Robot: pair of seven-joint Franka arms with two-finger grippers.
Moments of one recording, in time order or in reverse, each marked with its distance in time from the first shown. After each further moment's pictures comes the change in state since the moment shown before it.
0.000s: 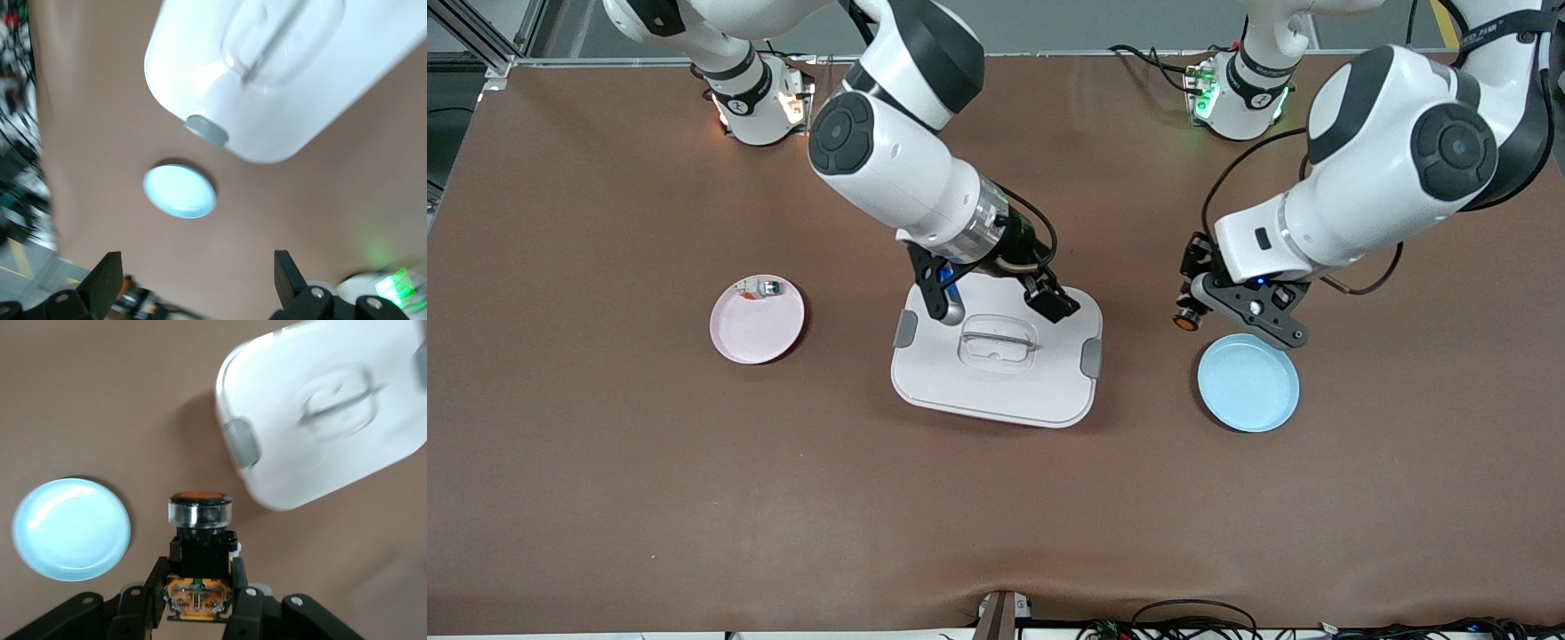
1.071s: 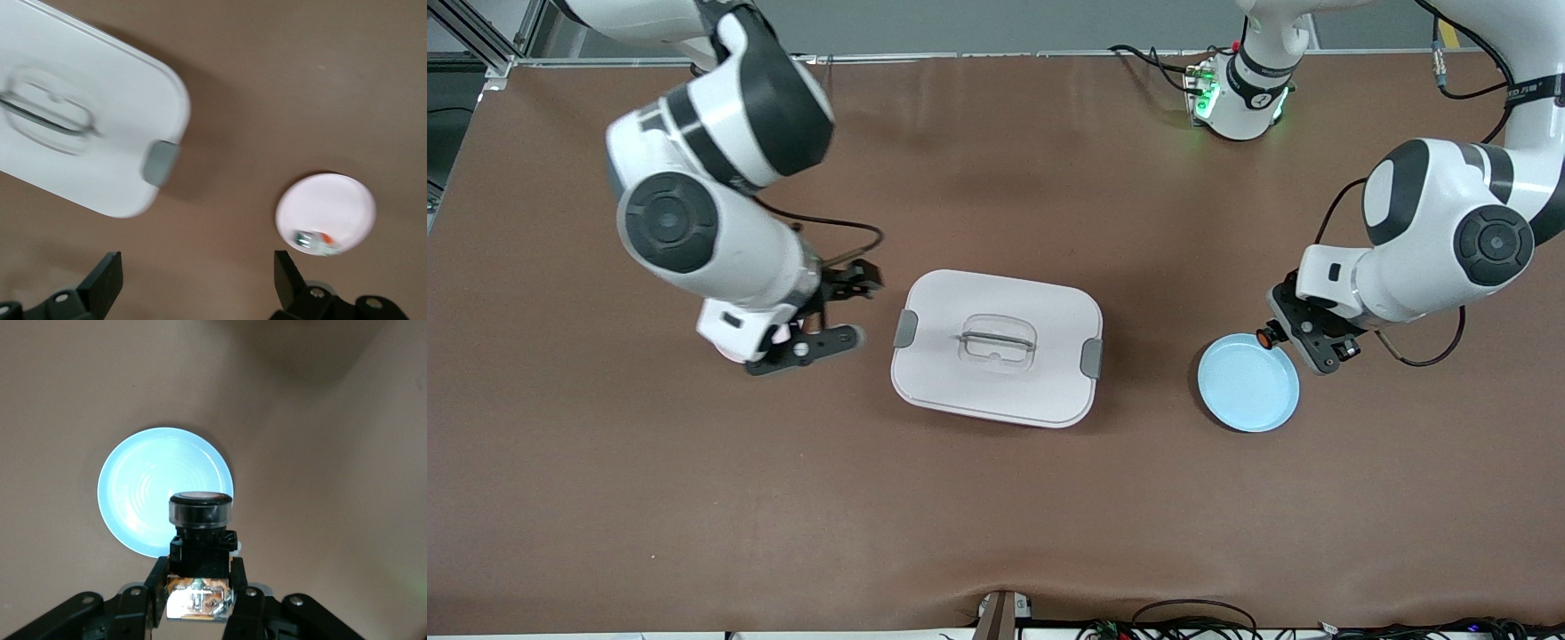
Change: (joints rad) left arm 0.205 0.003 0.003 -0.257 0.136 0.188 0.719; right arm -0.272 -0.095 -0.013 0.003 -0.402 -0.625 -1.443
